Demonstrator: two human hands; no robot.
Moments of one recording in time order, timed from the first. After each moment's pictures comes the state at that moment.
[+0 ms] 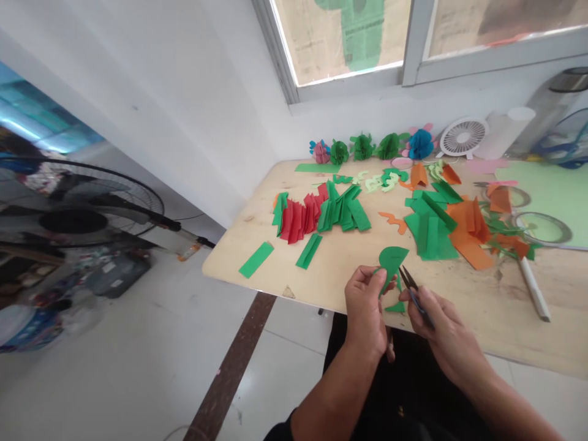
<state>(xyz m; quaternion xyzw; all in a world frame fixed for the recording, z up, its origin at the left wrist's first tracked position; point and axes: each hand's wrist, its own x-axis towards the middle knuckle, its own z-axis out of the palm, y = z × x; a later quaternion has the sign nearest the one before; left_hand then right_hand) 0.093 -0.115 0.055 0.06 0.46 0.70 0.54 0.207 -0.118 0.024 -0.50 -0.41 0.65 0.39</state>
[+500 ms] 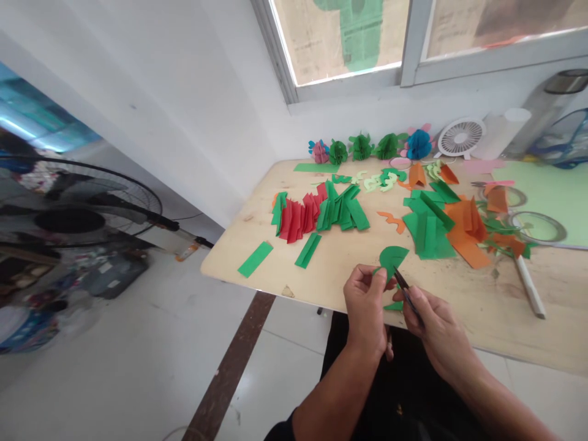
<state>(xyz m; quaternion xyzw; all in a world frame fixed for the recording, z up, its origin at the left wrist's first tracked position) 0.096 -0.117 0.055 0.13 0.49 0.71 0.49 0.199 -0.118 0.028 -0.48 -0.43 0.66 0.38</state>
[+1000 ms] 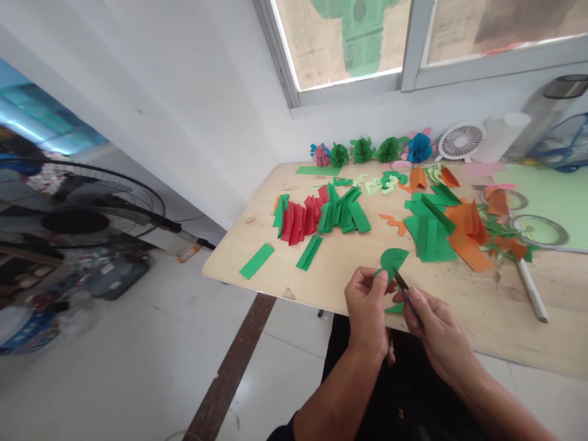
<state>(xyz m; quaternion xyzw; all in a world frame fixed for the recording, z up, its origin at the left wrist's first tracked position) 0.096 -0.119 0.060 0.13 0.48 0.71 0.49 0.195 -0.117 0.033 -0.49 -0.42 0.66 0.39</state>
